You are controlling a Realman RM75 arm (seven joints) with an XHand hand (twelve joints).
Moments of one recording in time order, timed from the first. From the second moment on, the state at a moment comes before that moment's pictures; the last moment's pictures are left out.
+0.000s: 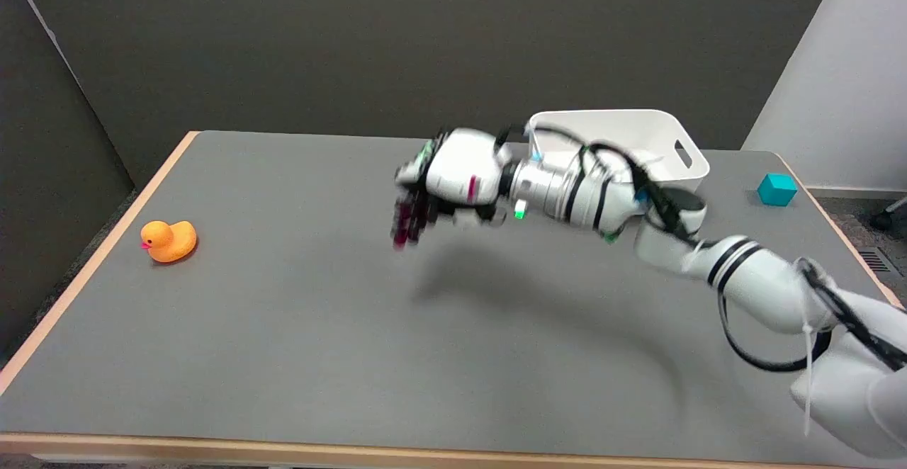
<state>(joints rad) 0.59 -1.01 -2.11 1.08 -0.72 0.65 1.14</state>
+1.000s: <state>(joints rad) 0.62 -0.86 -1.77 0.92 -0.72 0.31 1.17</state>
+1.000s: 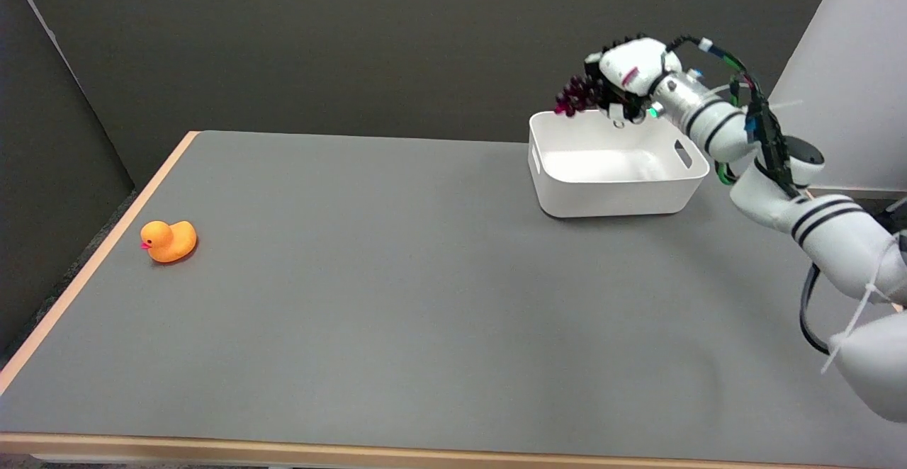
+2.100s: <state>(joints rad) 0.44 -0.83 -1.66 0.91 -0.22 0.35 1.28</state>
